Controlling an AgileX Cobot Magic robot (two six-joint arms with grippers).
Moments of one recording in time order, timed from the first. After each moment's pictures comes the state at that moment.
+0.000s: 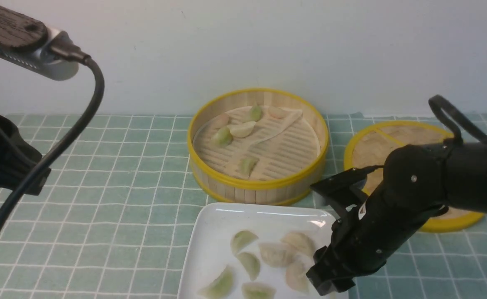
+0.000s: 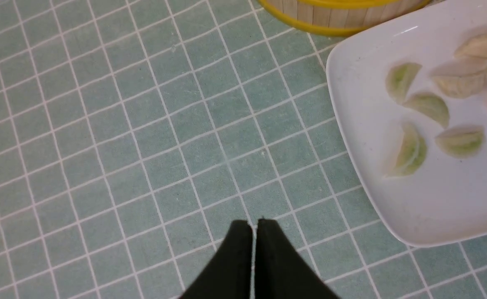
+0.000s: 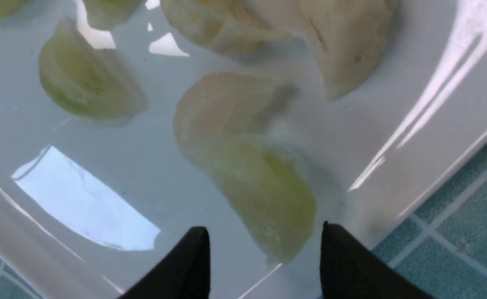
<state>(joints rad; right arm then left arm) 0.55 1.70 -0.97 0.35 0.84 -0.21 -0.39 1.04 -1.25 0.10 1.26 0.02</state>
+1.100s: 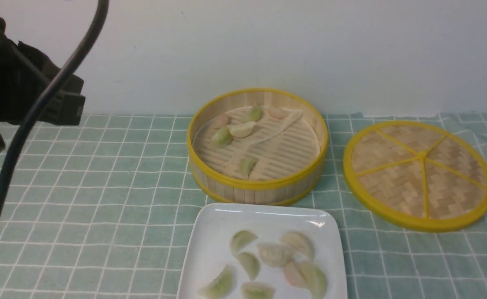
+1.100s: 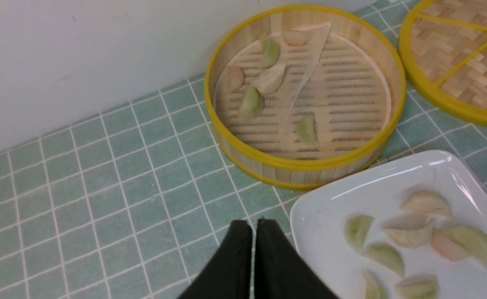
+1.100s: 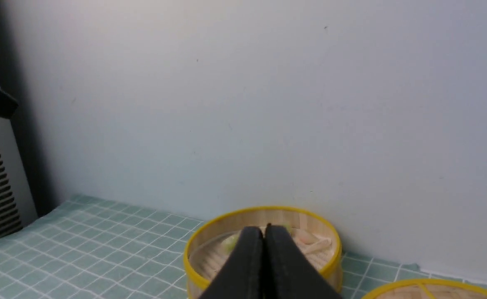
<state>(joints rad) 0.56 -0.01 -0.46 -0.15 0.57 0.26 -0.39 1.04 -1.25 0.01 0.93 0.04</state>
